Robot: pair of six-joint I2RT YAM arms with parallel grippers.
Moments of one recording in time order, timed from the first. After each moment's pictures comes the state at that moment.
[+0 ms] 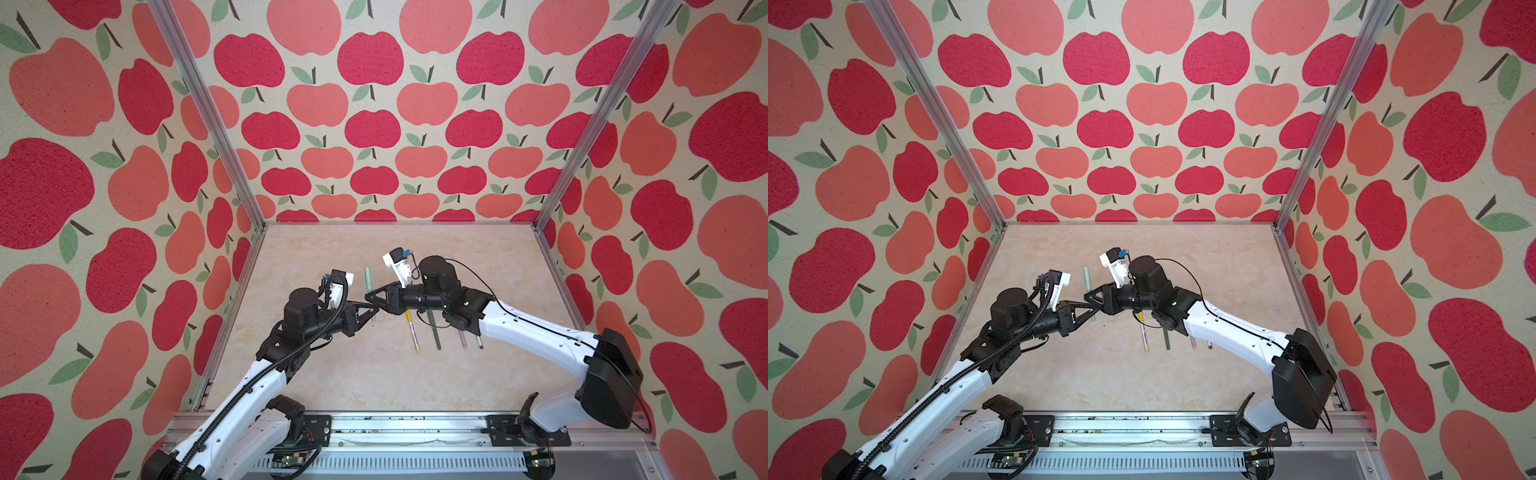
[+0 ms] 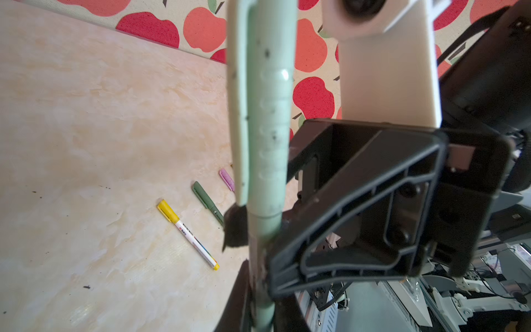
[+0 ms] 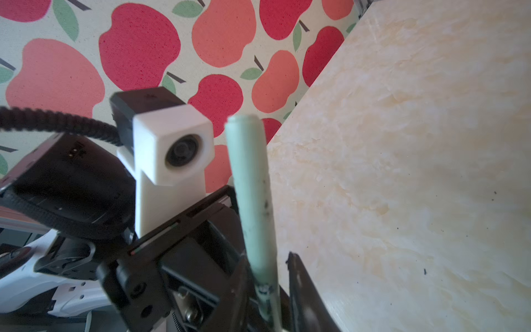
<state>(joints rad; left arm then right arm) -0.43 0.82 0.55 -0.01 0.65 -0.55 0.97 1.49 1.15 -0.03 -0.46 0.61</state>
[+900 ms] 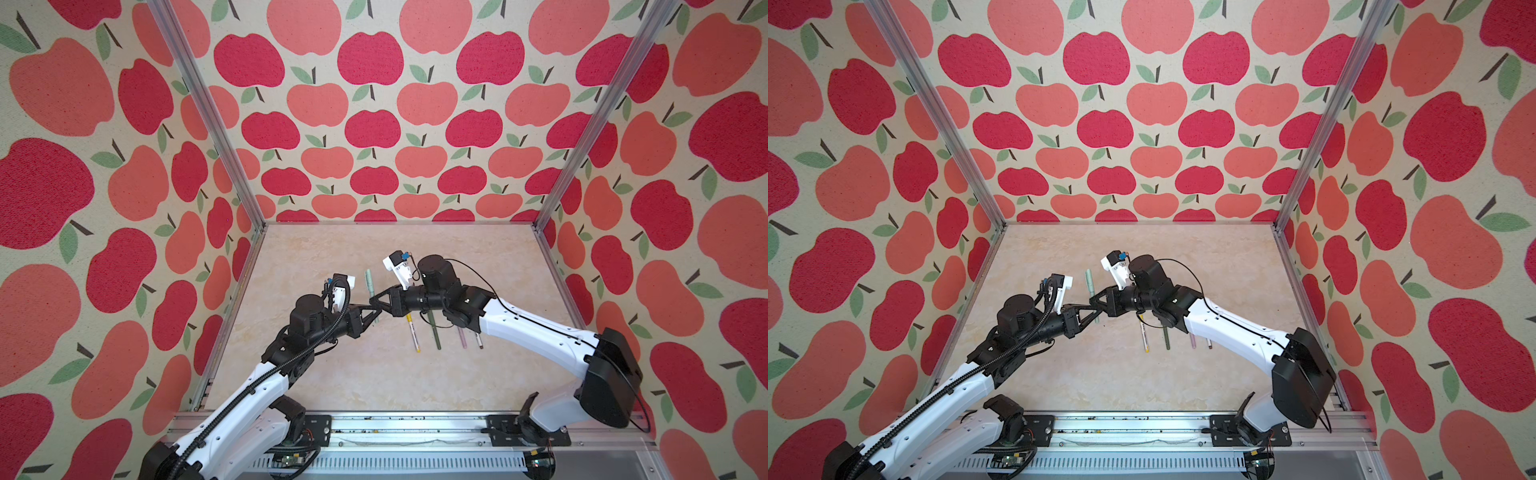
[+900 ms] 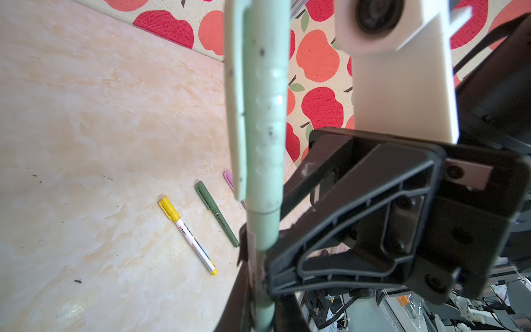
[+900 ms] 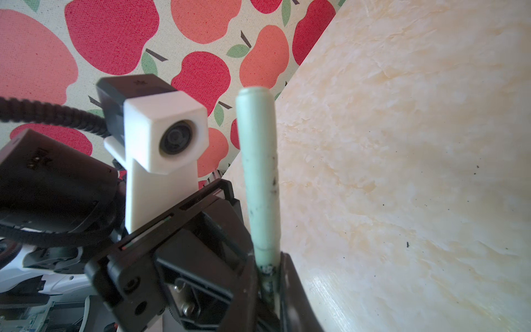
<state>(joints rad) -0.50 0.83 0.51 0.05 0.54 -0.64 0.96 1.49 1.16 -0.11 -0.47 0.58</state>
